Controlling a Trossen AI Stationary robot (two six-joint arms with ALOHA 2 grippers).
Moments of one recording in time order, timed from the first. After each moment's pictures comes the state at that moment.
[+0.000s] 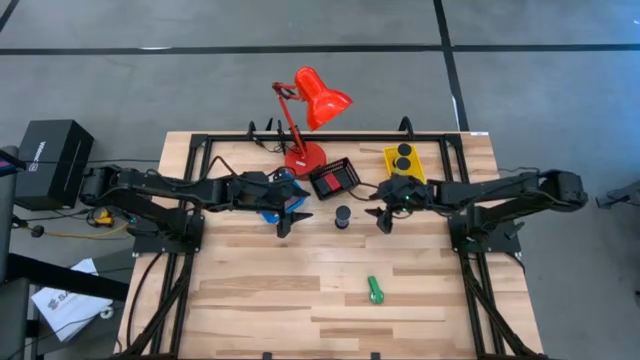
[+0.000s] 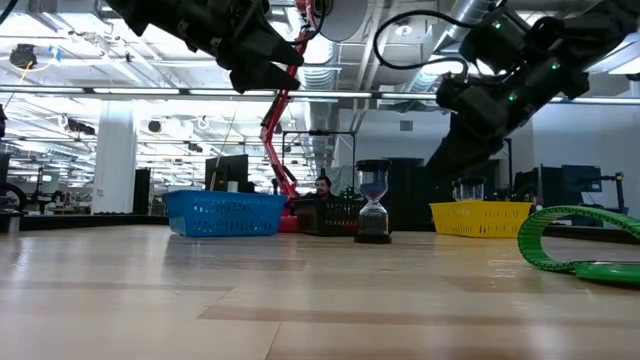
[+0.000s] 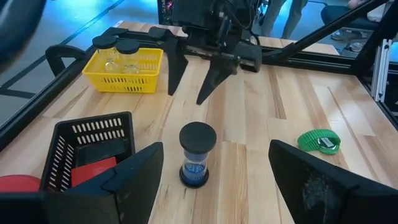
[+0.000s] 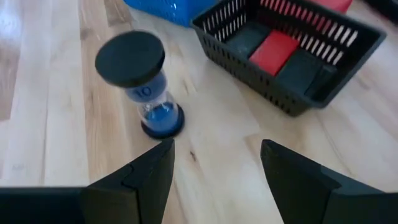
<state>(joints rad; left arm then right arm) 0.03 1.28 0.77 0.12 -0.08 -0.09 -0.16 1.20 0.47 0.05 0.08 0.17</state>
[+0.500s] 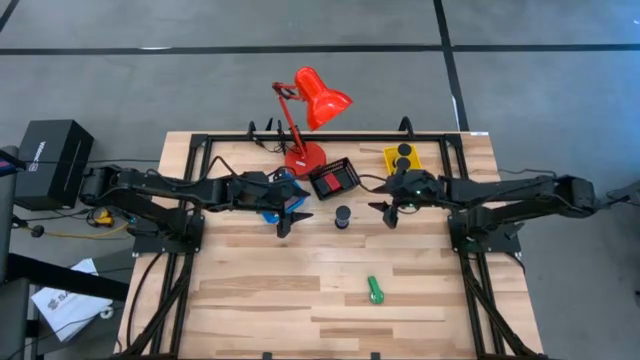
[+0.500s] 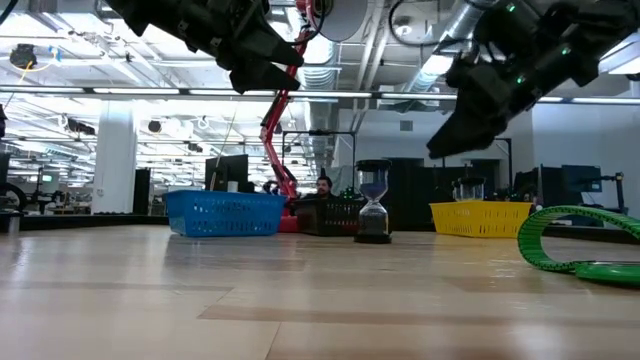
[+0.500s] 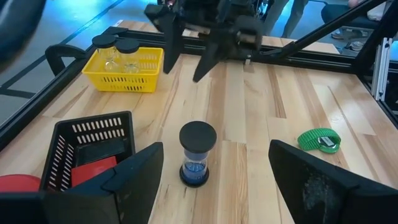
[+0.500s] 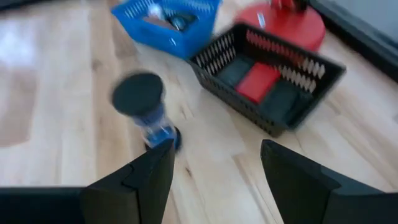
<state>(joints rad) 0.03 1.28 0.77 0.11 -0.08 -0.08 -0.19 1.06 0.47 -0.01 0.08 0.15</state>
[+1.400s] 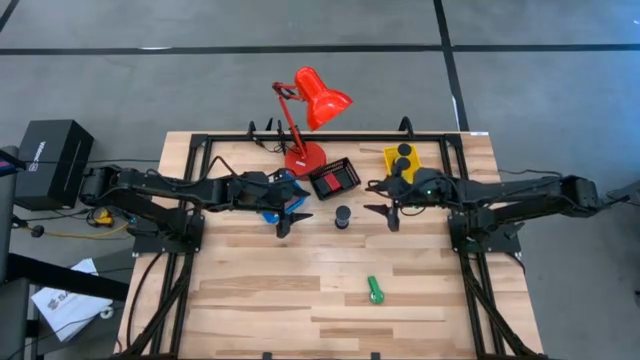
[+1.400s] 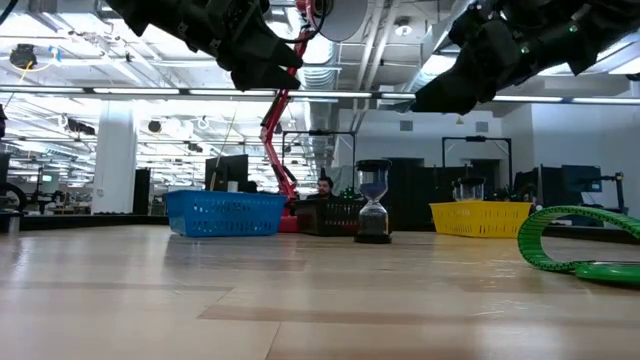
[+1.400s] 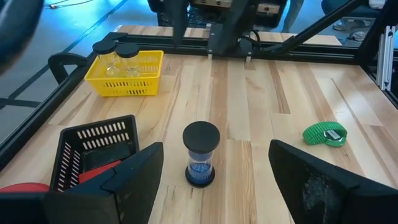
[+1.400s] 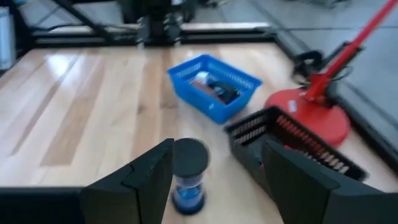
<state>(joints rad) 0.03 1.28 0.77 0.11 -0.08 -0.03 -0.13 1.00 0.49 0.16 0.01 -0.04</state>
